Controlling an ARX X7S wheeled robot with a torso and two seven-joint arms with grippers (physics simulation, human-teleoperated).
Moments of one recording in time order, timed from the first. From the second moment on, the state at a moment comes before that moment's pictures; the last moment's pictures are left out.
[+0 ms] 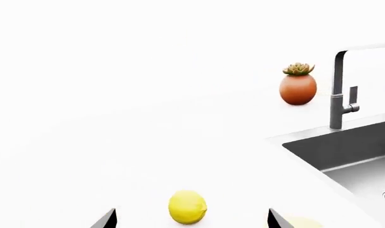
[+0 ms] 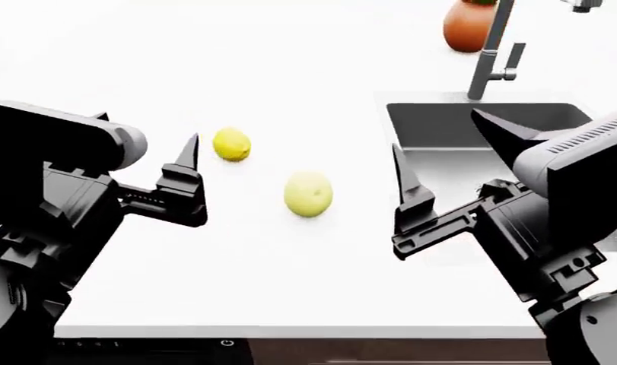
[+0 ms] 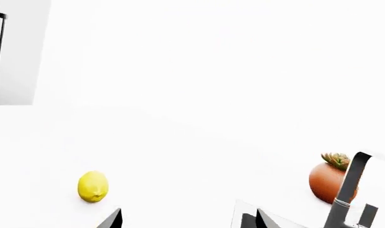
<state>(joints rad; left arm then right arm) -0.82 -0.51 -0.21 0.79 -1.46 -1.45 -0.78 0.63 0.36 0.12 -1.03 0.51 1.35 -0.08</state>
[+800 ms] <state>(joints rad) -0.89 -0.55 -0.10 0.74 -1.61 -1.41 -0.93 0.64 0.39 0.18 -1.00 0.72 1.41 0.01</state>
